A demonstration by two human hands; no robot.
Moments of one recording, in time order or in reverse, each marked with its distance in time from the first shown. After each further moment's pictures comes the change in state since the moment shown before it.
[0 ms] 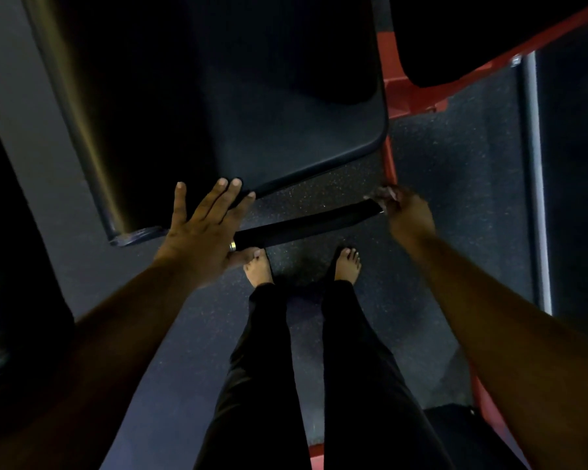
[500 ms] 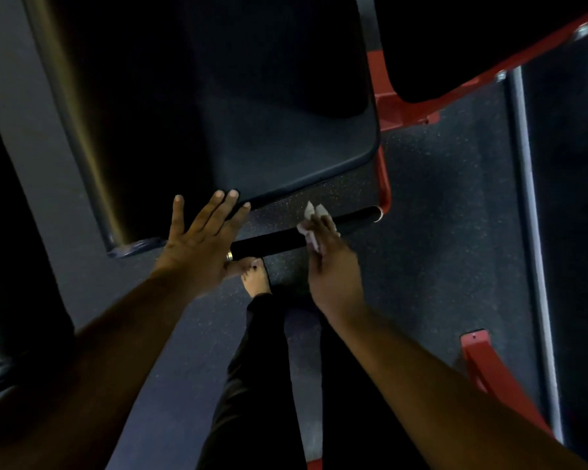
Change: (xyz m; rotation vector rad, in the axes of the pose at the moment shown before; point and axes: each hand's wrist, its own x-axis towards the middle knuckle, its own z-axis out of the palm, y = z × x) left_hand 0.000 0.004 -0.007 0.002 -0.054 -0.023; right_hand -0.116 -0.062 0.079 0.156 0.064 -0.463
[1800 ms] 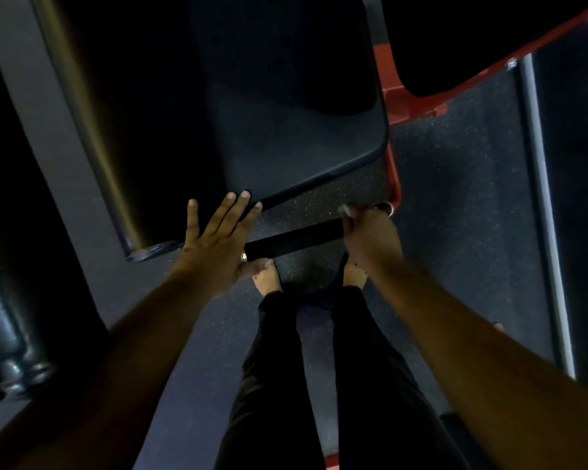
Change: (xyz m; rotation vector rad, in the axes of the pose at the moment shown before) left_hand 0.001 -0.002 -0.002 -0.067 -0.044 -0.005; right_hand 0.057 0.009 -0.041 -0.289 -0.123 0.309
